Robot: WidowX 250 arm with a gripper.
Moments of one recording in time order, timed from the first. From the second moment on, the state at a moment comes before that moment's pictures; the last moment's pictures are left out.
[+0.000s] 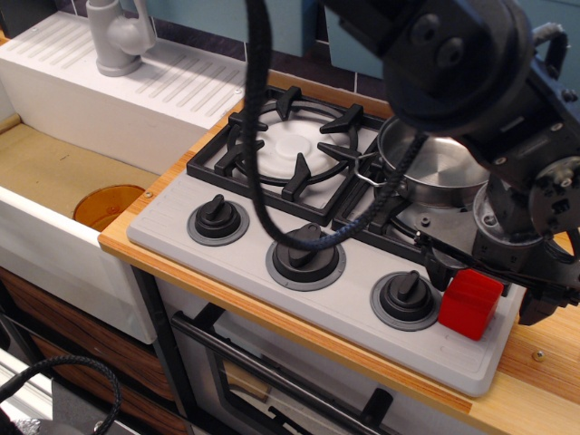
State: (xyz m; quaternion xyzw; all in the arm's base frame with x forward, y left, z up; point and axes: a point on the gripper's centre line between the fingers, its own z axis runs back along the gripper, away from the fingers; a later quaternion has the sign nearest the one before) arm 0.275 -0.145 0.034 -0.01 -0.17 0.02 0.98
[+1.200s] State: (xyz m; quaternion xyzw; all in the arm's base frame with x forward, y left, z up) arm 0.280 -0.137 0.082 0.04 -0.10 0.01 0.99
